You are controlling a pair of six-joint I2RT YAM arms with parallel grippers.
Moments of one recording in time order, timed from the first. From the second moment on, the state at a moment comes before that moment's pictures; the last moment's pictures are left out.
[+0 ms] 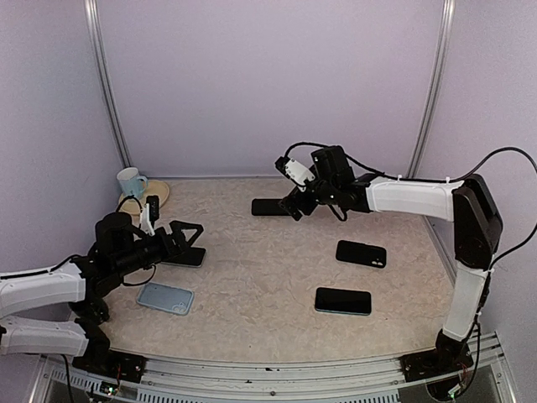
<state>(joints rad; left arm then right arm) -0.57 1.00 0.39 0.35 0.14 -0.73 0.69 1.90 1.46 -0.06 0.04 -0.37</state>
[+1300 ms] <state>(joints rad) -0.28 1.35 0.53 0.15 -0.10 -0.87 0.83 1.85 1.20 -0.05 -0.33 -0.35</state>
